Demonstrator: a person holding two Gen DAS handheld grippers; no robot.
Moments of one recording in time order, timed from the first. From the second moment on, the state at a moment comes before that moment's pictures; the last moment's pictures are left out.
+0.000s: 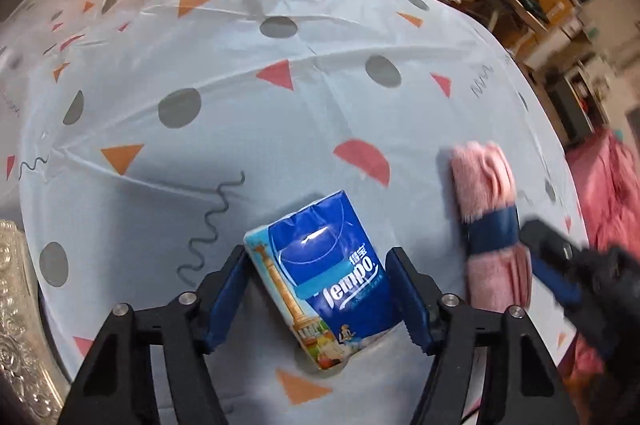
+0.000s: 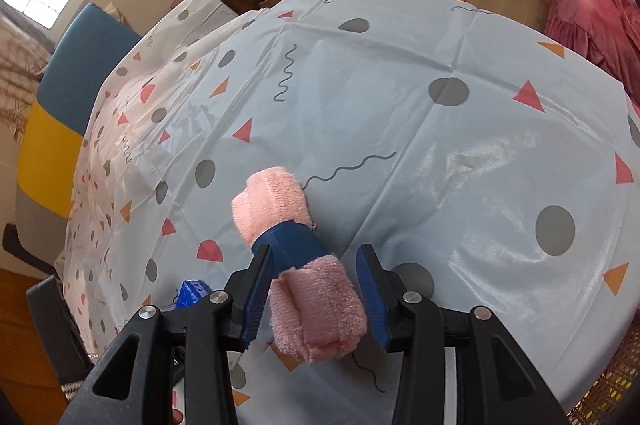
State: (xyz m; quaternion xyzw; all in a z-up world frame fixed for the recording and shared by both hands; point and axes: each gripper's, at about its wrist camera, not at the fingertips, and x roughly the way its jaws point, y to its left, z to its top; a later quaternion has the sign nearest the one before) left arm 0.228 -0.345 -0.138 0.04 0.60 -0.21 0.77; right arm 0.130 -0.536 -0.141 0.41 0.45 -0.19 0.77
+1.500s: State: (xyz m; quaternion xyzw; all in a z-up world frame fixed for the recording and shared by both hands) left arm 0.261 0.033 0.054 -0.07 0.41 0.00 0.91; right arm 0.172 -0.464 -0.163 0.13 0.54 -0.19 0.81
